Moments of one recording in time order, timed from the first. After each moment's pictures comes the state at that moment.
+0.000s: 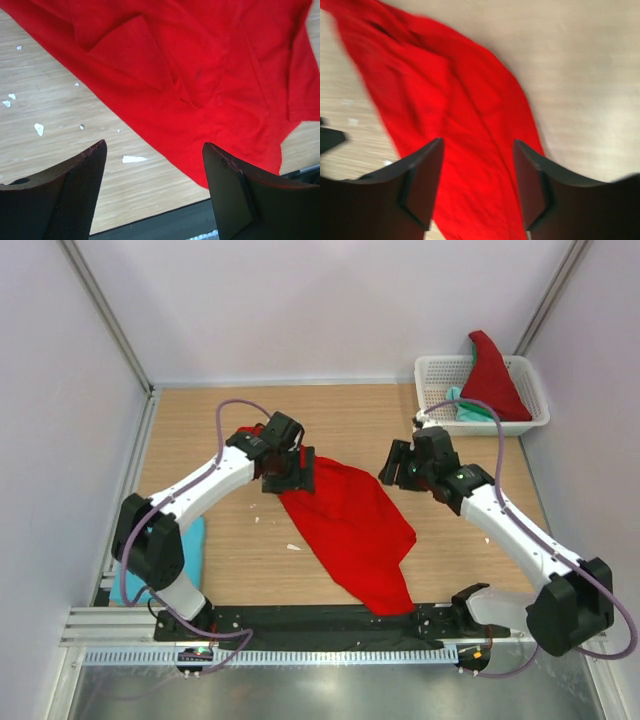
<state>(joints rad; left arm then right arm) -0.60 1.62 1.34 -0.79 0.04 -0.55 0.43 1.19 0.97 -0.46 0.02 0.53</state>
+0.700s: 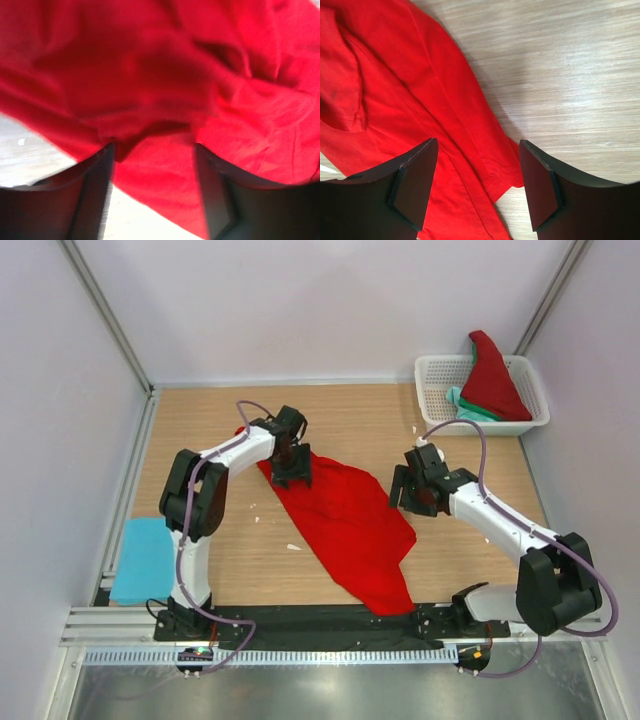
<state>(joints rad) -0.48 2.03 1.52 -0.74 0.10 -0.55 0.40 1.30 0.85 -0.58 0.09 0.58</state>
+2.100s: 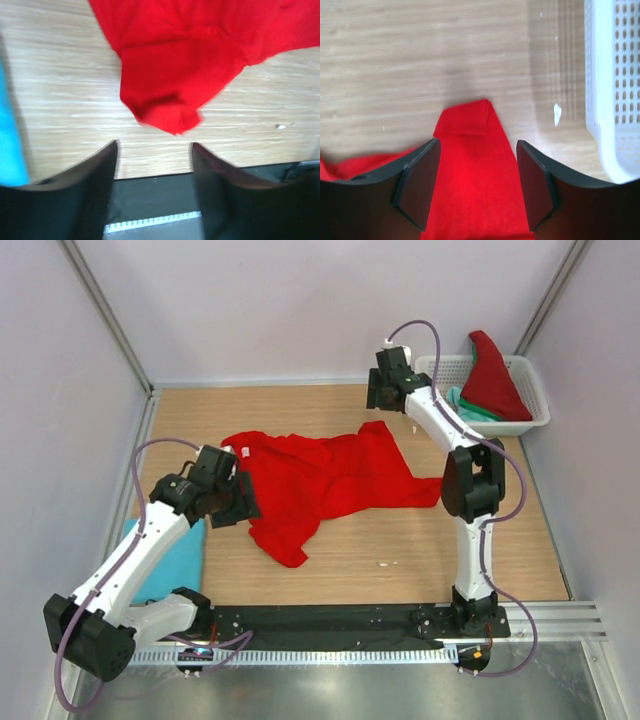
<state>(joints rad) -0.43 1.09 1.01 -0.95 0.01 -0.62 0.33 2.18 2.00 -0.60 0.29 0.29</state>
